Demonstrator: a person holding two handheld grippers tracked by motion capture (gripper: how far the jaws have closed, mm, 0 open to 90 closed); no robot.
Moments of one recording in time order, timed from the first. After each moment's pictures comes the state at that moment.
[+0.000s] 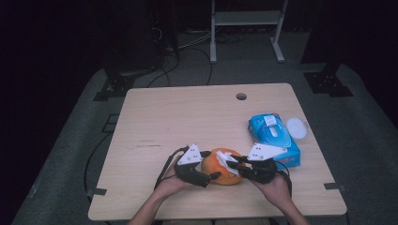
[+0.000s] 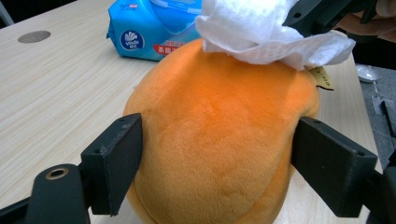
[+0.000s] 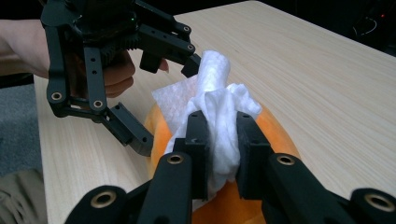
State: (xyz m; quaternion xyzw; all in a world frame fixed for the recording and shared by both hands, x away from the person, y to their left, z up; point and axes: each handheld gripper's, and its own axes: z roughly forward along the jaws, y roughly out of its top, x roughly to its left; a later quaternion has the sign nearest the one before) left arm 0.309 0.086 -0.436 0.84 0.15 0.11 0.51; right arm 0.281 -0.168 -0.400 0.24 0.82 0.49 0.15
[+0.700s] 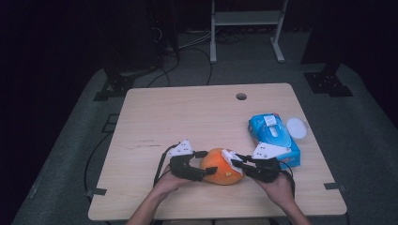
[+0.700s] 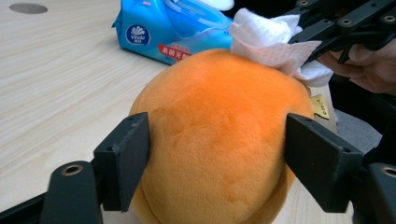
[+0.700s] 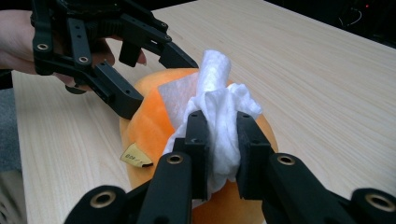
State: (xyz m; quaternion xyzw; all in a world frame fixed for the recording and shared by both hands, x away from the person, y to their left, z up) left arm 0.324 0.104 -0.444 0.80 0.22 0.03 0.55; right arm 0.286 -0.180 -0.408 0.27 0.82 0.49 0.16
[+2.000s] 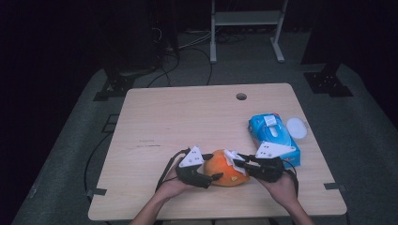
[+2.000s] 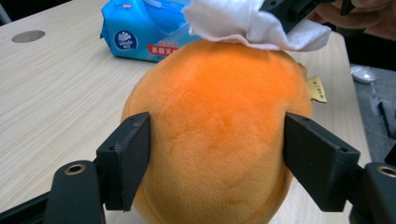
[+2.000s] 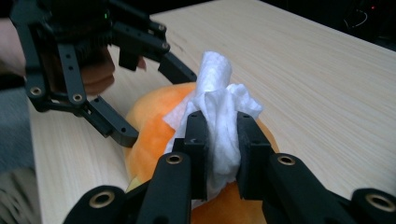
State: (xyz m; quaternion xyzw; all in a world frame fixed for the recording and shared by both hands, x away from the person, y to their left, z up) left arm 0.306 0.083 -0.437 0.84 0.16 0.09 0.51; right arm 0.283 -0.185 -0.401 0.26 0.82 0.49 0.15
